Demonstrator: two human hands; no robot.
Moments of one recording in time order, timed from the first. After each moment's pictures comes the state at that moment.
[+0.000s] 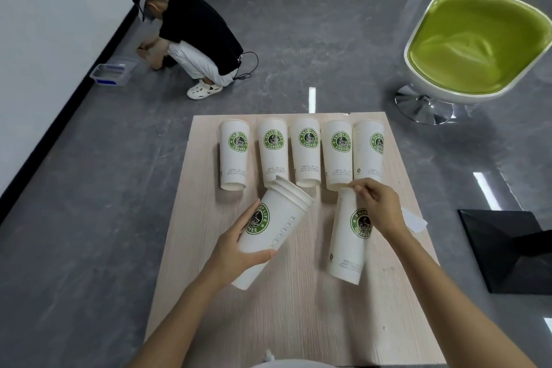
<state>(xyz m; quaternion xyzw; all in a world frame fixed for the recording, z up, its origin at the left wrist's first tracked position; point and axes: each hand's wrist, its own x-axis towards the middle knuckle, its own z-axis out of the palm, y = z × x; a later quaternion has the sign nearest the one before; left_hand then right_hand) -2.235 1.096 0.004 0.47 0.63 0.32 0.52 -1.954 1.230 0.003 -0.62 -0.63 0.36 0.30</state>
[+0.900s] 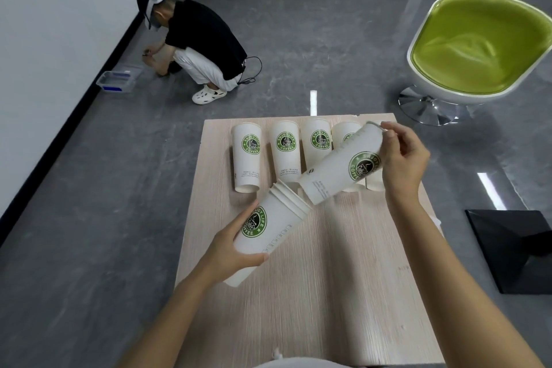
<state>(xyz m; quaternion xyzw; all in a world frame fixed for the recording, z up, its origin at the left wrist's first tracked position) -2.281 1.092 0.006 0.52 0.63 0.27 0.51 -2.009 1.254 0.078 -0.56 -0.47 0.31 0.61</state>
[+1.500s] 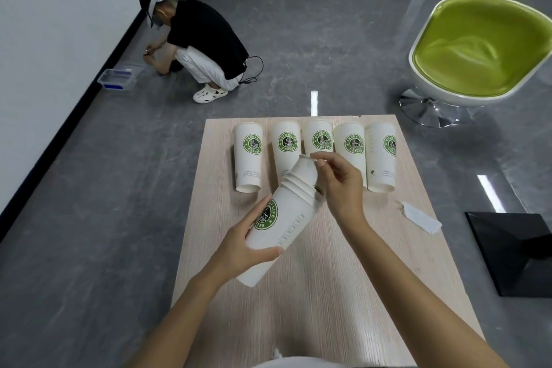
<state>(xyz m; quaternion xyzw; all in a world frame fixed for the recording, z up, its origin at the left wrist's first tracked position) -2.263 1.099 0.017 0.52 0.60 0.31 0.52 -2.081 1.206 0.066 -0.52 -0.54 0.44 0.50</state>
